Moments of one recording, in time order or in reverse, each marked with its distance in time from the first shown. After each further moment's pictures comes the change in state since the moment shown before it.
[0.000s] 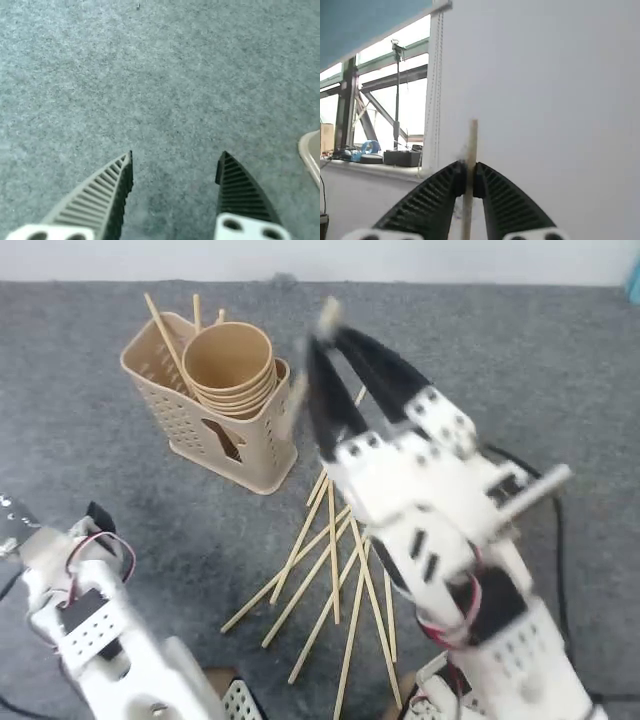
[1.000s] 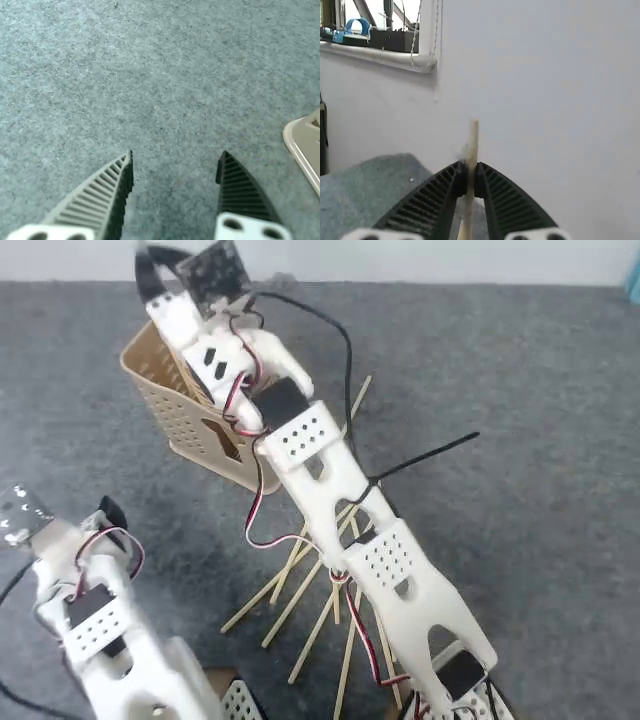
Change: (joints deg) left arm 3.3 0.0 0.0 0.0 -0.5; right arm -4.4 115.5 -126.1 34.6 6.0
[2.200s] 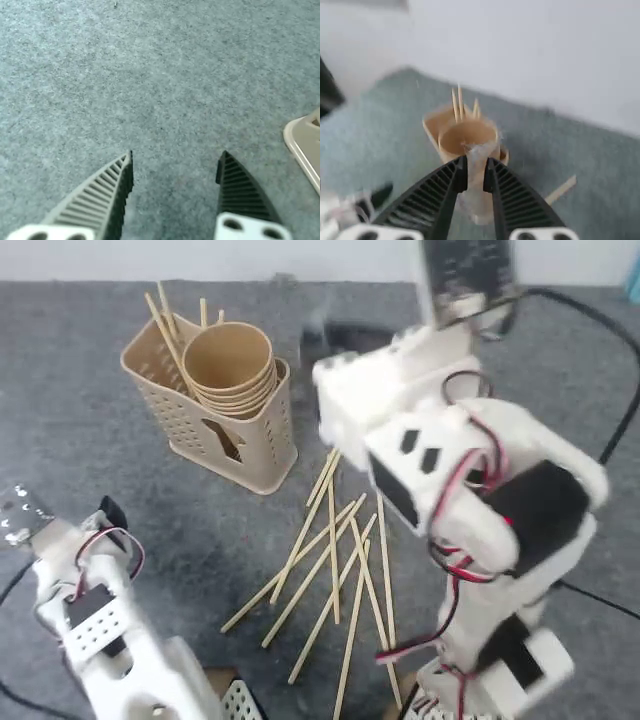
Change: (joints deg) left arm 0.0 0.0 0.0 0.0 -0.3; right arm 6.1 -68.7 33.8 67.1 -12.7
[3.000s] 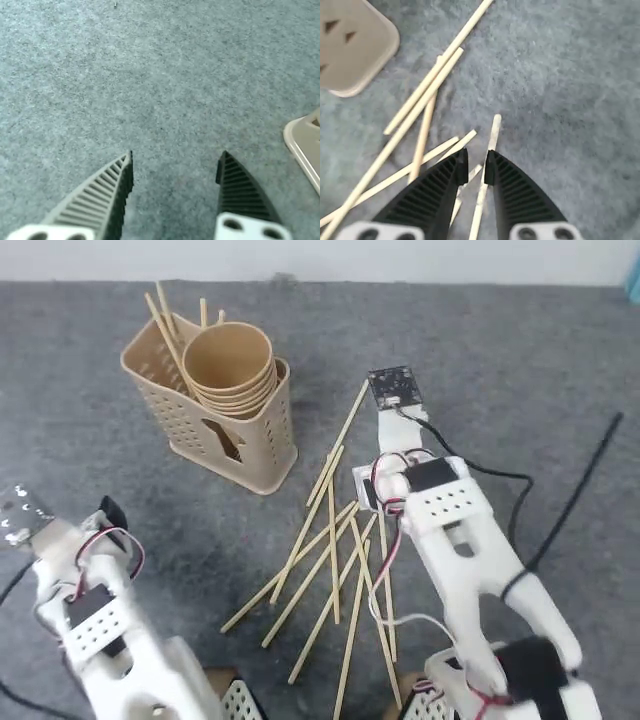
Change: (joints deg) left arm 0.0 0.0 0.0 0.0 0.0; right arm 14.5 -5.2 94.6 -51.4 3.0
